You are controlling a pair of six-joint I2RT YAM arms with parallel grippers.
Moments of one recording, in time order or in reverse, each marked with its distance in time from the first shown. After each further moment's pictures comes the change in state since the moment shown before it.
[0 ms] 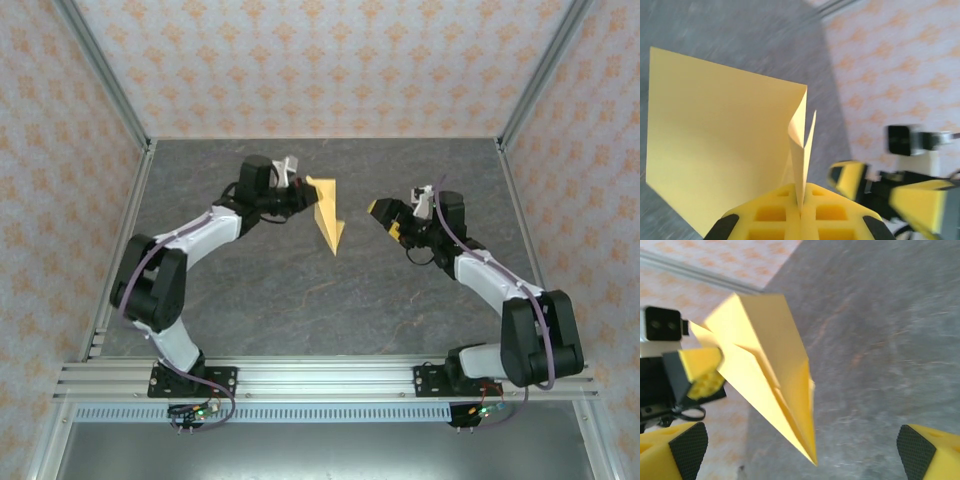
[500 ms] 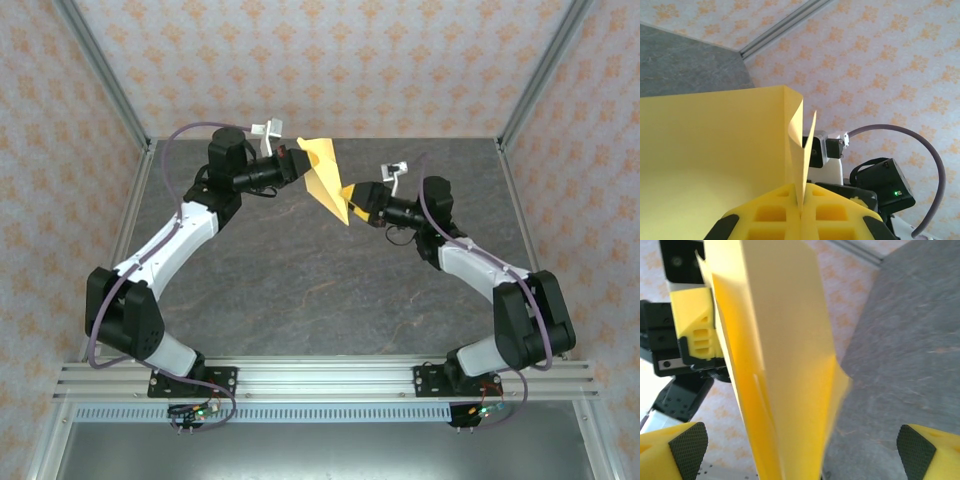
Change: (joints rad) left arm 0.016 -0.164 0.110 -0.002 0.092 -0.081; right arm 0.143 0.096 0.120 0.396 -0.211 0.202
